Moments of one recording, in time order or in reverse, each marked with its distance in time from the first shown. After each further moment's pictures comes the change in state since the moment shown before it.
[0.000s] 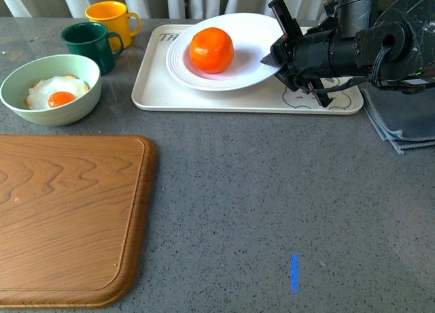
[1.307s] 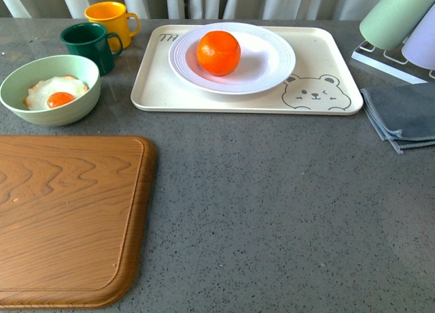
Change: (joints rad) left arm 0.000 0.000 0.000 0.000 0.000 0.000; right arm -0.043 -0.910 -1.078 0.657 0.446 -0.978
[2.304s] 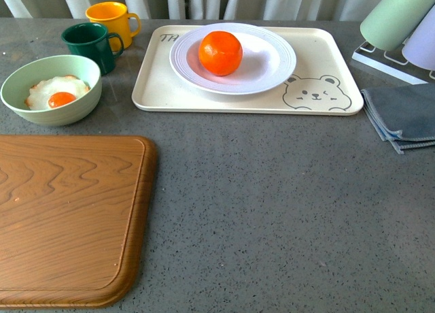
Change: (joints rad) left arm 0.000 0.000 0.000 0.000 0.000 0.000; right arm -0.191 -0.798 -0.272 -0.522 -0.190 -0.021
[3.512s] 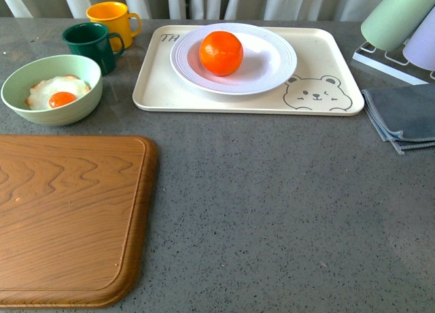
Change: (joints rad) left arm 0.000 0.000 0.000 0.000 0.000 0.000; right arm 0.000 -0.632 -0.001 -0.620 0.000 0.000
